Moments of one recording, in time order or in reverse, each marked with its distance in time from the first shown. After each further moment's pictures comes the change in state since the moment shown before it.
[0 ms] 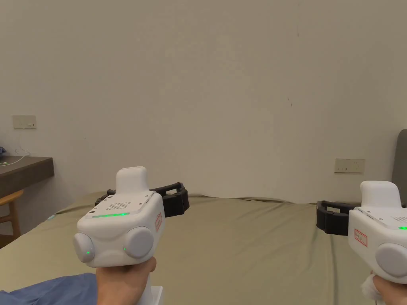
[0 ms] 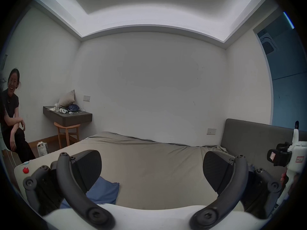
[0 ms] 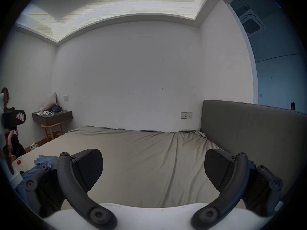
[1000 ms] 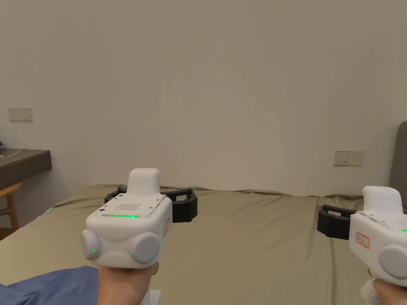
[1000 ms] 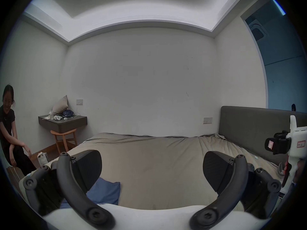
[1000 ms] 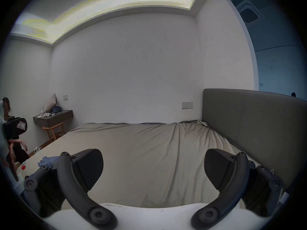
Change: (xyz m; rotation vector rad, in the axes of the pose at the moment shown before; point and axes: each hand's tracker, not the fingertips) left arm 0.014 -0.014 -0.006 -0.045 -0.055 -0.114; right arm -0.006 -0.010 0.011 -0.073 0.007 -0.060
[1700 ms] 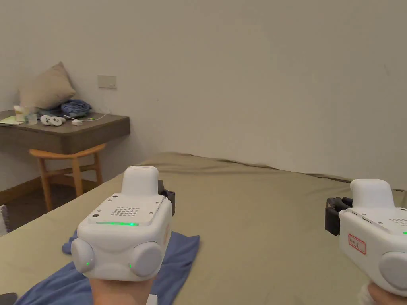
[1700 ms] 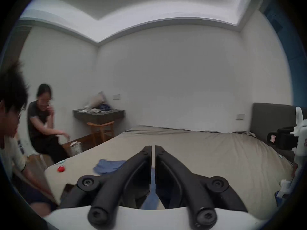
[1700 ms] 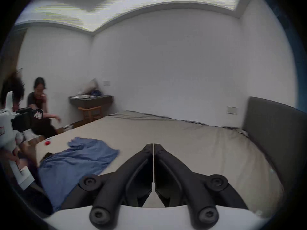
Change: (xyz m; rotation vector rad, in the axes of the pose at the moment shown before) left arm -0.107 -0.040 0.092 -0.043 0.359 0.020; right arm -0.149 -0.028 -0.022 -0.038 0.421 0.162
